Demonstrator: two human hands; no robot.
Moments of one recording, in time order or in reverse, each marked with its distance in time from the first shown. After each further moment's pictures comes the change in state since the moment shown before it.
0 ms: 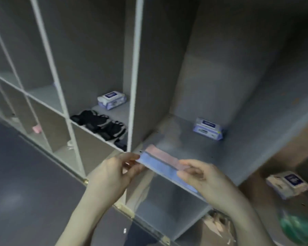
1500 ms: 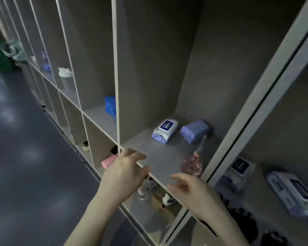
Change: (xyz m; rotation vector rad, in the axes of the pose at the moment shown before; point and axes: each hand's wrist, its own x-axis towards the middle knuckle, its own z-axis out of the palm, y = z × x) left_hand 0.393 -0.417 -0.410 0.232 0.166 -0.123; right_hand 0.456 -0.476 0.375 -0.202 -0.176 -0.192
